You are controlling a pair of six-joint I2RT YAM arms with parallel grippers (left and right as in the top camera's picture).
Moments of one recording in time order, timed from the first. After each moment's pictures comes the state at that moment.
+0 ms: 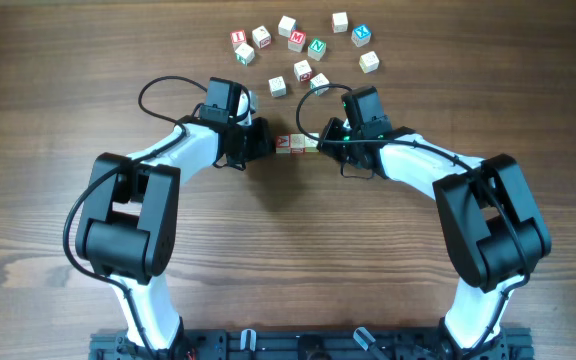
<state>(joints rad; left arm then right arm) -0.26 2.01 1.15 -0.26 0.44 -0.52 0.39 1.99 1.07 -0.10 -0.23 0.83</state>
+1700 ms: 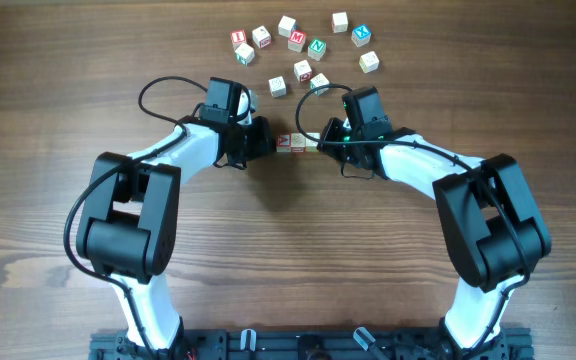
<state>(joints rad) -0.26 2.01 1.15 -0.24 0.44 -0.54 0.39 1.99 1.07 -0.08 -0.24 0.81</state>
